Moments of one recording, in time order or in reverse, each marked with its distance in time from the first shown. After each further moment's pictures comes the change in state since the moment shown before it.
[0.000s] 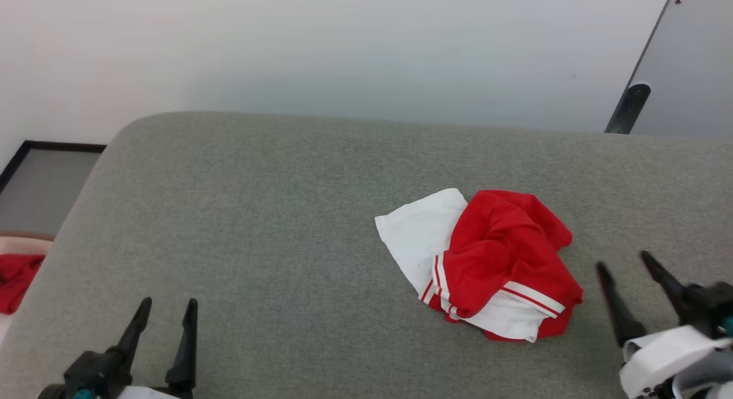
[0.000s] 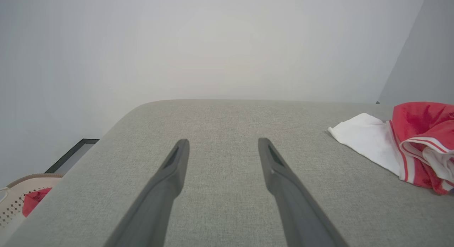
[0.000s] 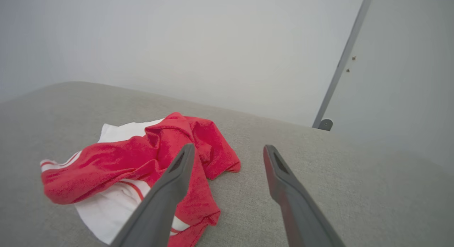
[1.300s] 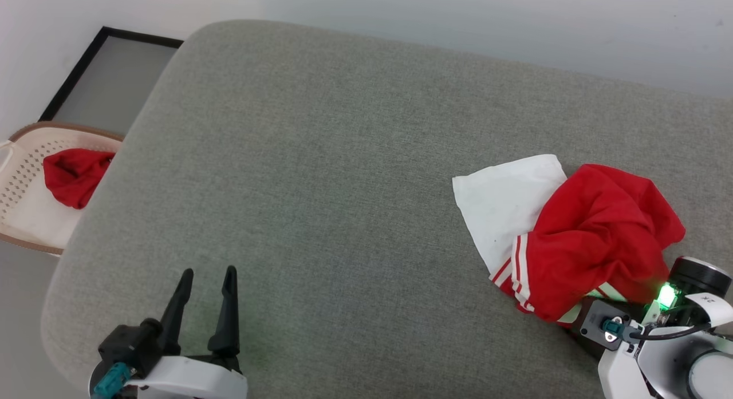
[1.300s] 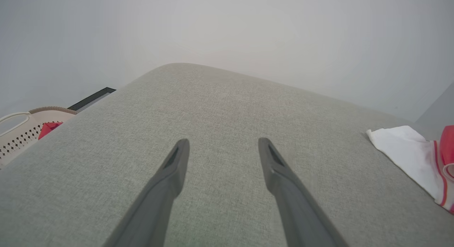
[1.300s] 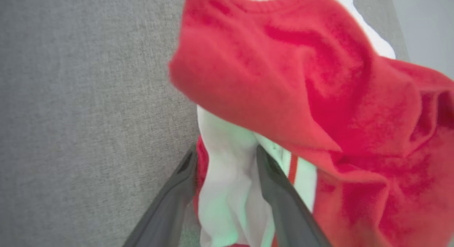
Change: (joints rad) left arm -0.086 -0.157 -0.004 0.019 -0.040 -0.013 0.000; right arm -0.450 -0.559 0.934 -0.146 0.073 0.000 0.414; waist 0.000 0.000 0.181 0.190
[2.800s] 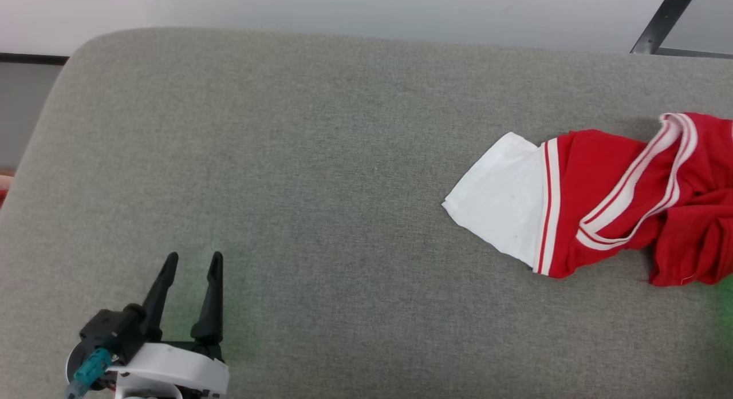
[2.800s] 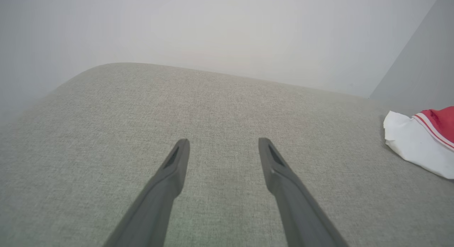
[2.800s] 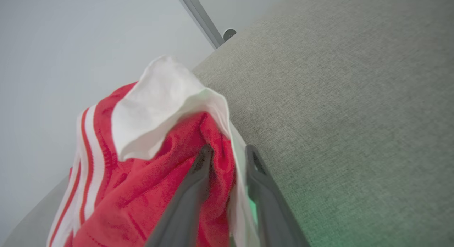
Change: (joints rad) left arm -0.036 0.087 -0.033 -0.007 -0.032 0.000 0.000; right arm 0.124 0.546 -1.335 0.582 0.435 -0.001 -0.195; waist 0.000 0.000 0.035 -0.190
